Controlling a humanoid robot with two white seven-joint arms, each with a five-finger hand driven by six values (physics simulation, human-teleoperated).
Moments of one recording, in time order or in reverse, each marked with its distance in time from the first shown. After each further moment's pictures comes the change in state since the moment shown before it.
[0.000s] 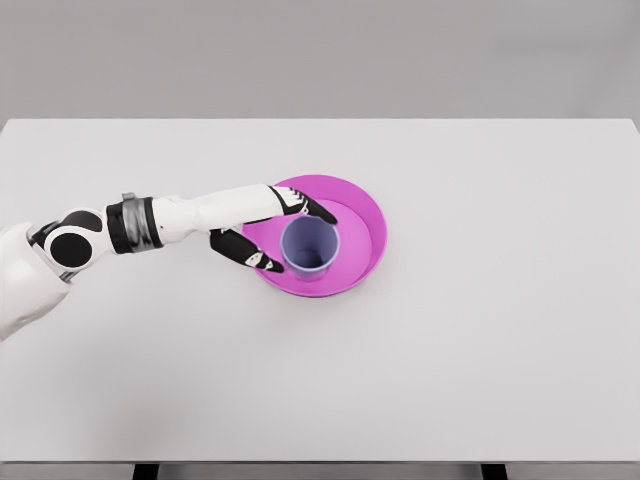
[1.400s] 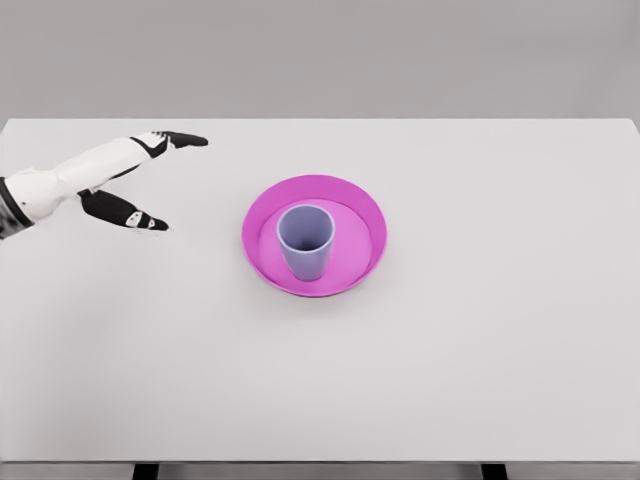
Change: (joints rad) left arm 0.189 0.207 0.367 0.010 0.008 0.000 0.007; right arm 0.000 0.000 0.000 0.000 0.000 0.000 0.000
